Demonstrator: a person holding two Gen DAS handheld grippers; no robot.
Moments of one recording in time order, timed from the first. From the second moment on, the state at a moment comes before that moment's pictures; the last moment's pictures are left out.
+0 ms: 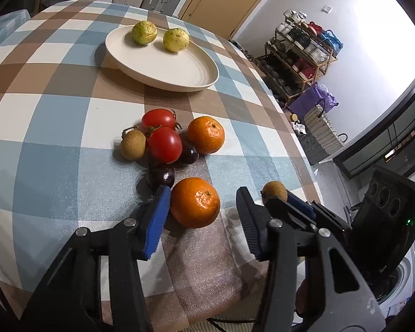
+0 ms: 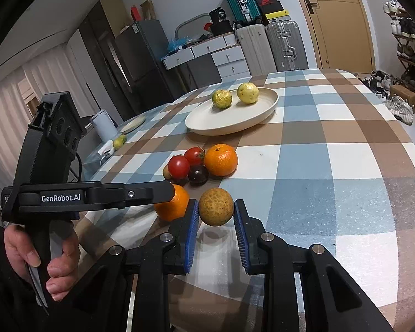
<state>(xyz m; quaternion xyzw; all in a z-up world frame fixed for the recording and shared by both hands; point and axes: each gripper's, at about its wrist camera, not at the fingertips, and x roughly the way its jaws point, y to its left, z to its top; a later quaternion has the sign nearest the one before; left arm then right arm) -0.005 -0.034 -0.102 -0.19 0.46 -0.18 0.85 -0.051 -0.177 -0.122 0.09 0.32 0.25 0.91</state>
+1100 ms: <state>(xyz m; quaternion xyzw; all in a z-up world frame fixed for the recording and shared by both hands) -0.028 -0.064 -0.092 -0.06 0.43 -0.16 0.89 -0.052 -0.185 -0.125 0.11 0.31 0.24 0.91</state>
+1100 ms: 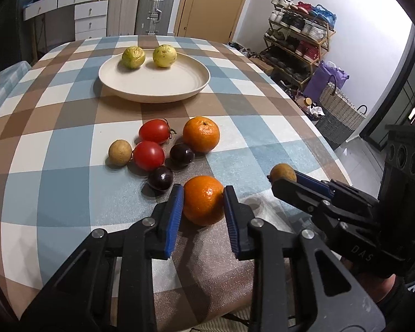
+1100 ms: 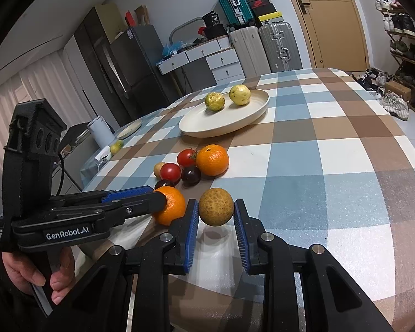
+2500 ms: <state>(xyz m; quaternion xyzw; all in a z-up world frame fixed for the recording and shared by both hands) -0.006 -0.036 -0.066 -0.11 0.40 -0.19 0.89 -0.040 -0.185 -0.117 0.10 0.32 0.24 0.91</state>
